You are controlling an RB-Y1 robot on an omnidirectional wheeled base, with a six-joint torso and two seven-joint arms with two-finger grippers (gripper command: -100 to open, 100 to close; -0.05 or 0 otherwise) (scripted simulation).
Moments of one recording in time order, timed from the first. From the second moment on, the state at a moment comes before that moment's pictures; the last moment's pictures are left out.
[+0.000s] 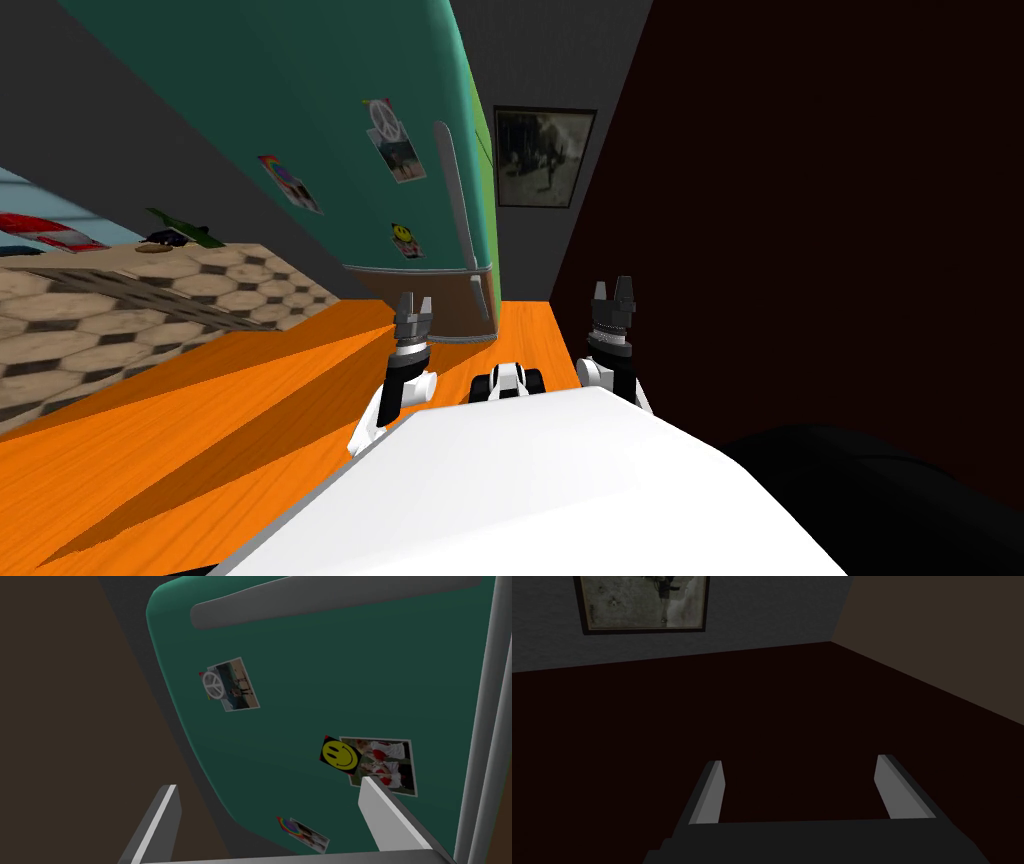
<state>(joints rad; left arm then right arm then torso) 0.43 0.14 0.02 -2.04 0.01 -0.63 0.02 0.55 0.05 -0.07 -2.31 0.01 -0.62 0.13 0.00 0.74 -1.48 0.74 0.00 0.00</state>
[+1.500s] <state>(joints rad) 0.37 0.07 0.01 -1.74 -0.03 -0.81 -0.02 0.55 0.05 -0.07 -2.31 0.01 -0.62 0.13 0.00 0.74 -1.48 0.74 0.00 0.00</state>
